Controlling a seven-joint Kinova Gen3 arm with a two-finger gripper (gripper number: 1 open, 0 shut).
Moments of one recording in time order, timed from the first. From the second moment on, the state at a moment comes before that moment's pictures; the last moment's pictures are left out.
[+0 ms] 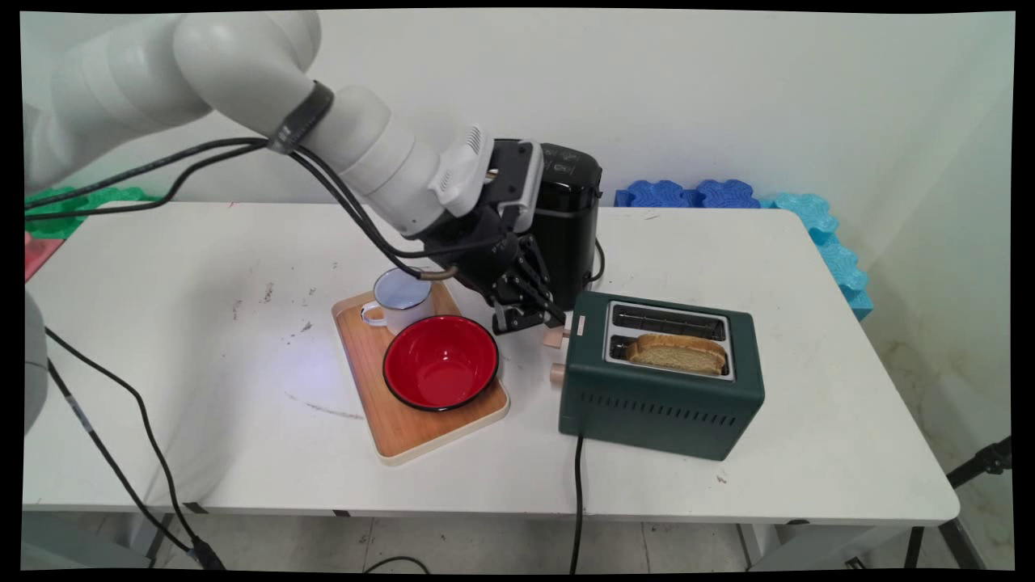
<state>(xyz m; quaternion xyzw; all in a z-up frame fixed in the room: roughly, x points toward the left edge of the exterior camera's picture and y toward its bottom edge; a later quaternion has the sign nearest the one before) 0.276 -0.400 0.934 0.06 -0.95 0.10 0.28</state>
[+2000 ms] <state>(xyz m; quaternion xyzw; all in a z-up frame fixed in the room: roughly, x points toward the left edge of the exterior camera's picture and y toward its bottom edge) 0.268 -0.408 0.891 0.09 -0.95 0.09 0.27</state>
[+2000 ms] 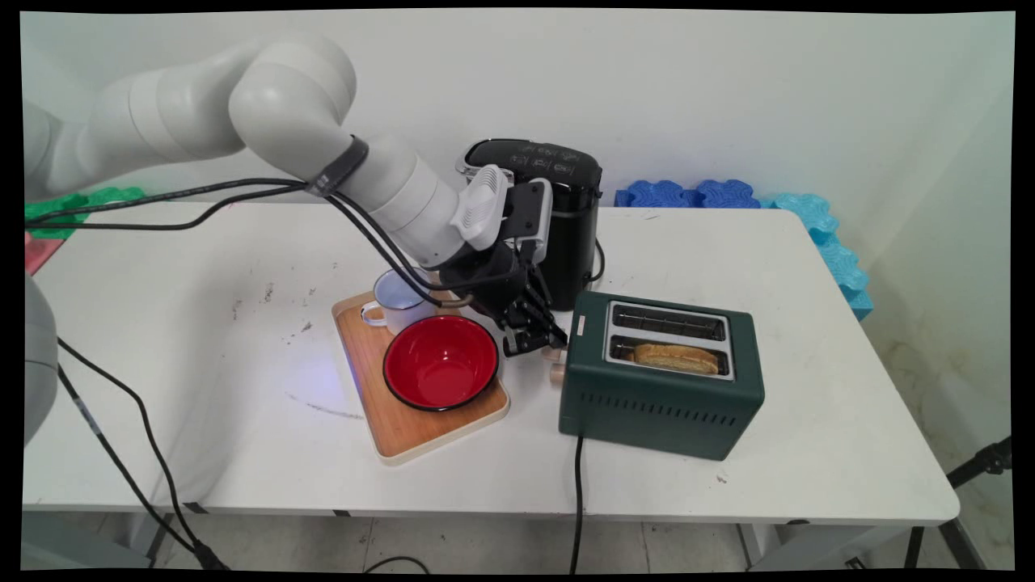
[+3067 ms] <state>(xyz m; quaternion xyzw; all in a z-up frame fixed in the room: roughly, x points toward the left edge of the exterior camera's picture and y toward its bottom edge) 0.269 -0.406 0.874 0.10 -0.95 0.08 0.28</state>
